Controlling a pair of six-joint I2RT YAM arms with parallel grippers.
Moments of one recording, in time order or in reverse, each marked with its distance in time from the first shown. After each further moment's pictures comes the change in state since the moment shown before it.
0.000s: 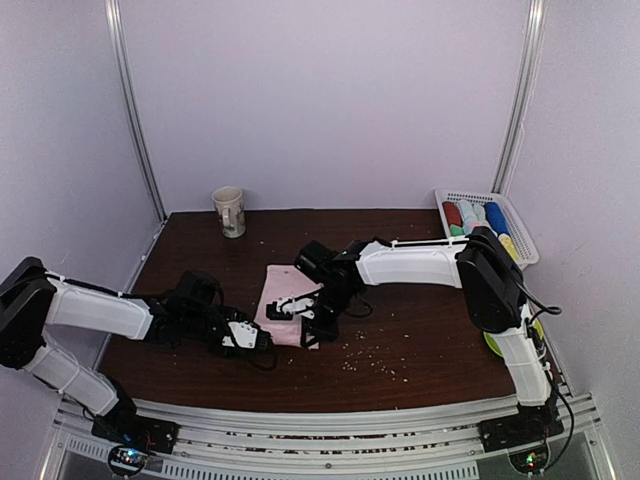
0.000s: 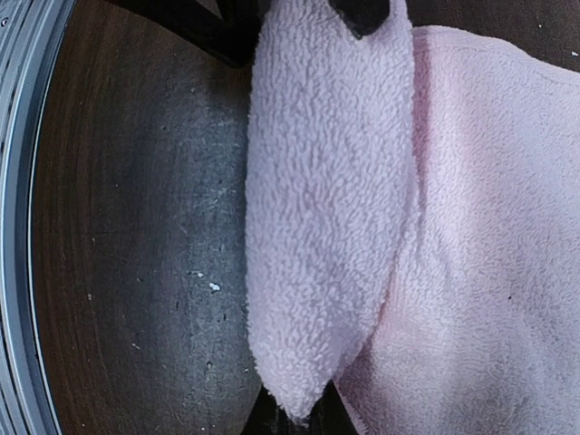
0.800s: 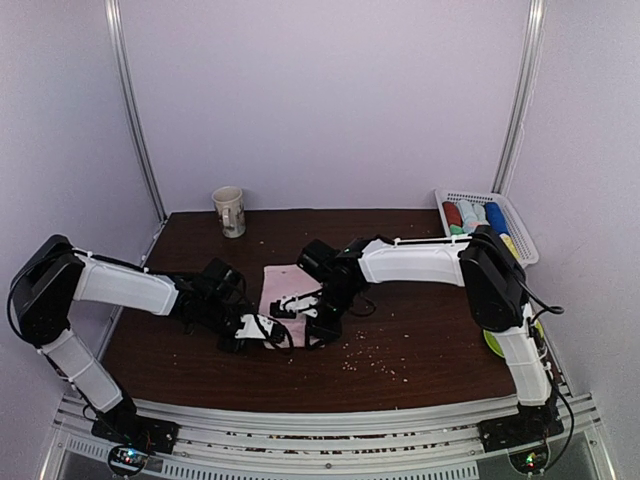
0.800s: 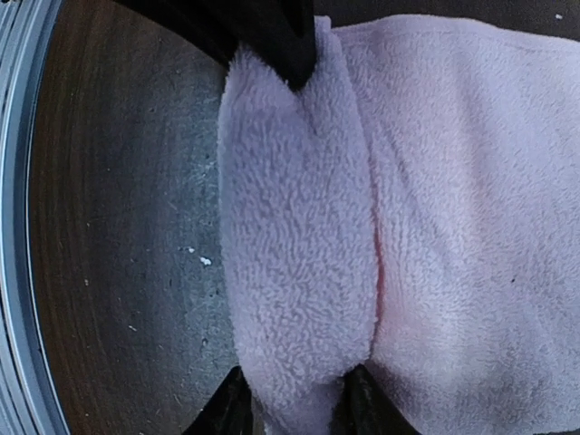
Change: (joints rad) left arm -0.012 0.184 0.225 -0.275 0.041 -0.076; right arm -0.018 -0.007 0.000 -0.032 0.010 0.023
